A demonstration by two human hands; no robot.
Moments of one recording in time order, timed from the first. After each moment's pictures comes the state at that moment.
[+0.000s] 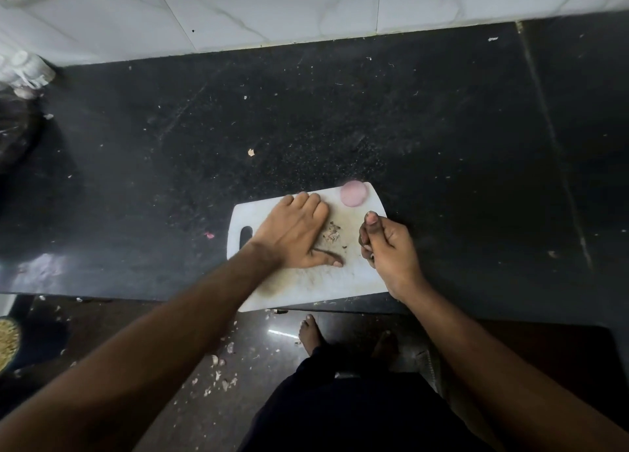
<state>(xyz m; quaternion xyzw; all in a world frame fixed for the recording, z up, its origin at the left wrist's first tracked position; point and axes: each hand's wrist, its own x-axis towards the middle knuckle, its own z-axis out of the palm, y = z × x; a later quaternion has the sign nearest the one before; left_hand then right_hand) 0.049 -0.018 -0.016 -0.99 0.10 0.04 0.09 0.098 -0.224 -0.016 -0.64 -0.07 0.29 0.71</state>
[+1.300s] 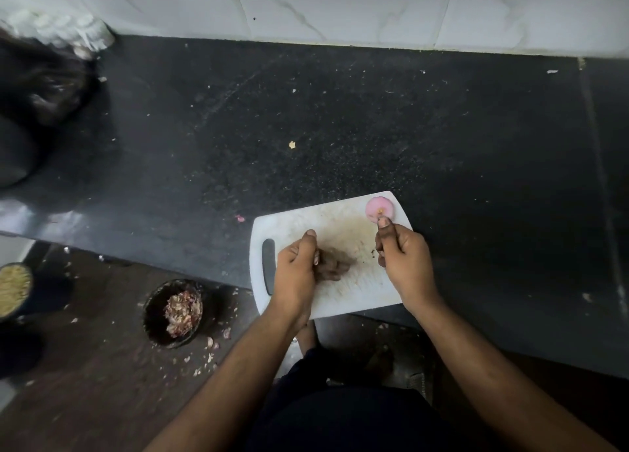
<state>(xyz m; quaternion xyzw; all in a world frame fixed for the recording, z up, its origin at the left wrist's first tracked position) -0.027 -0.090 0.019 -0.49 -0.42 -0.15 -0.75 0.091 -0.205 -0.015 -0.77 -0.13 0.24 0.57</state>
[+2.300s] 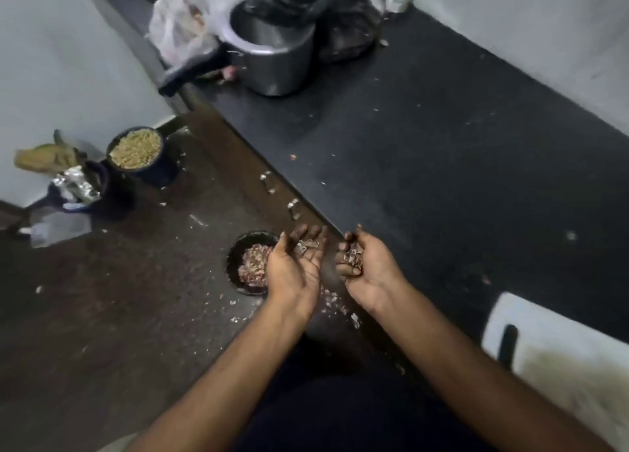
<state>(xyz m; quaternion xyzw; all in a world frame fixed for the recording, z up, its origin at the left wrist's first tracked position) -0.287 0.175 -0.009 0.10 -0.44 -0.49 -0.74 -0.179 0.152 0.012 -0.51 0.13 0.67 0.52</state>
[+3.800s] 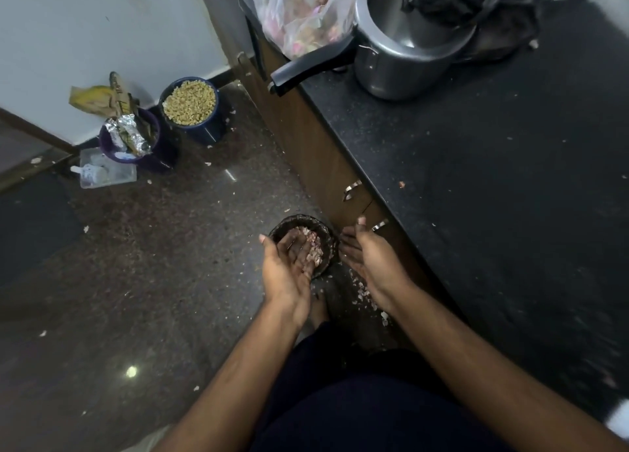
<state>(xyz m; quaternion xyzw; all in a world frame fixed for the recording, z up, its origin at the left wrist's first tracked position) -0.430 0.269 -0.054 0.00 -0.59 -0.46 -0.66 -0.292 0.277 -0.032 -0.65 -0.17 0.66 0.33</state>
